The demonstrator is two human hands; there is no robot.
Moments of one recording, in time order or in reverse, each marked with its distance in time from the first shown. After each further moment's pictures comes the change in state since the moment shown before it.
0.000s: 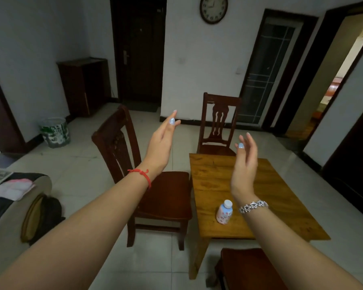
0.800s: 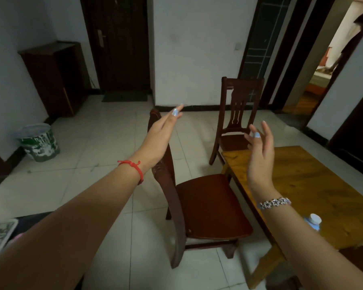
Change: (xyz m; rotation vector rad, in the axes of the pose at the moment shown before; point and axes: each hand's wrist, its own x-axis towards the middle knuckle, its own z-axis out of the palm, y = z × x) left_hand 0.243 -0.175 -0.290 0.017 -0.314 -0.051; right_hand 0.043 0.087 0.361 -0.091 0.104 0.030
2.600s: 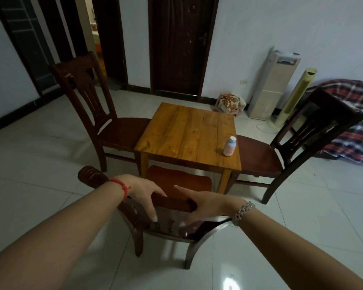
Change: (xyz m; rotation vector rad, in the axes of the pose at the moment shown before) left_hand 0.341 -0.331 -0.012 0.858 -1.652 0.325; right_hand 0.027 0.101 0.280 -0.862 -0.354 0.982
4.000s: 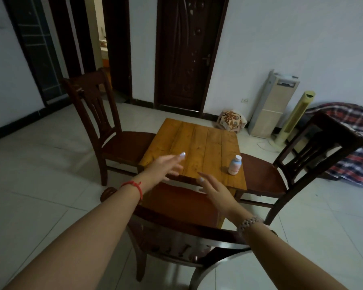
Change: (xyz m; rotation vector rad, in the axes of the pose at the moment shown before) left_hand -0.085 0.099 -0.082 -0.742 0.357 0.306; right_hand 0.029 -0.022 -0.027 0.575 0.654 -0.082
